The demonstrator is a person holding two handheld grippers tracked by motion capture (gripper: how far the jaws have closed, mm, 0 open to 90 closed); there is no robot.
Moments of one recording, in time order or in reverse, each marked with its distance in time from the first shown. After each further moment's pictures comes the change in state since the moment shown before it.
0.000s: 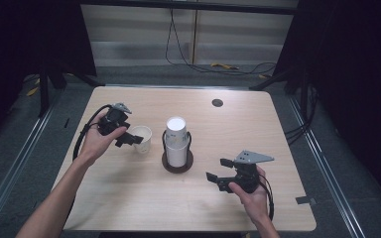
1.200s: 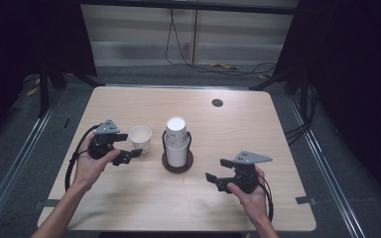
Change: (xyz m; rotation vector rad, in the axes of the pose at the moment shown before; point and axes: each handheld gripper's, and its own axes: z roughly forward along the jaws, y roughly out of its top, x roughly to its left) left arm -0.051 -0.054 -0.024 -0.277 -0.011 -0.018; right arm 0.001 -0.002 0.003 0.012 -0.020 0.006
